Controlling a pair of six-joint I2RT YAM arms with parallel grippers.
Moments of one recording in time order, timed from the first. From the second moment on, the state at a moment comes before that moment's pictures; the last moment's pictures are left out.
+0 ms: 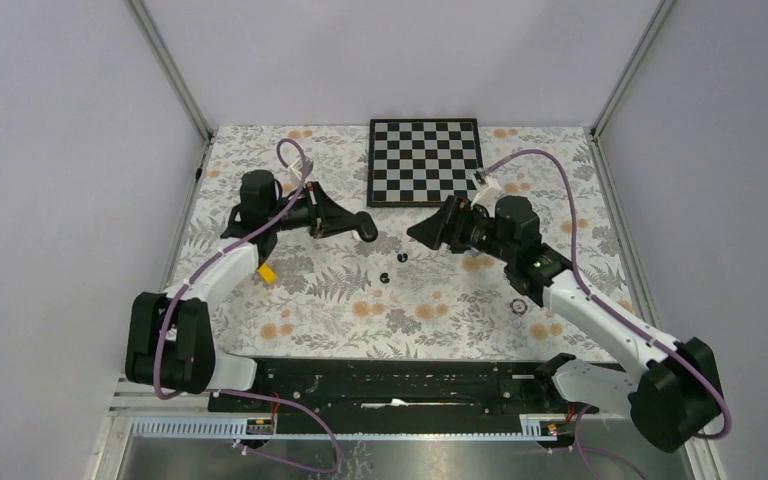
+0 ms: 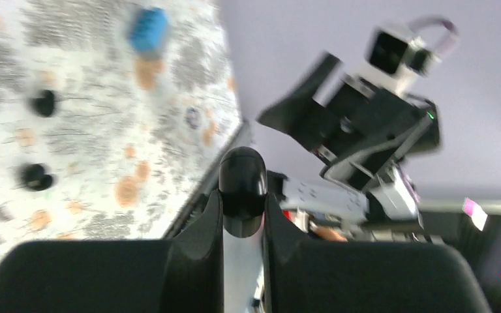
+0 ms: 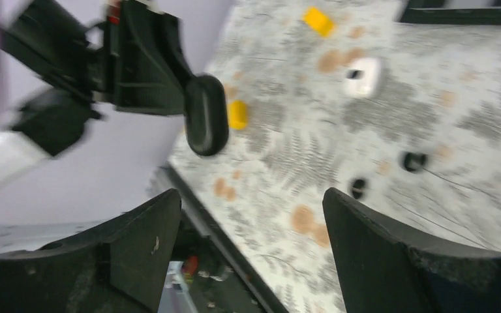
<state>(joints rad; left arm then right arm) -0.17 1.37 0.74 0.44 1.11 -1.17 0.55 1.17 0.75 0.21 -0.43 0.82</state>
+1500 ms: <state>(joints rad) -0.58 1.68 1.20 -0.75 0.12 -0.71 0.57 1.22 0.73 -0.22 -0.04 0.54</state>
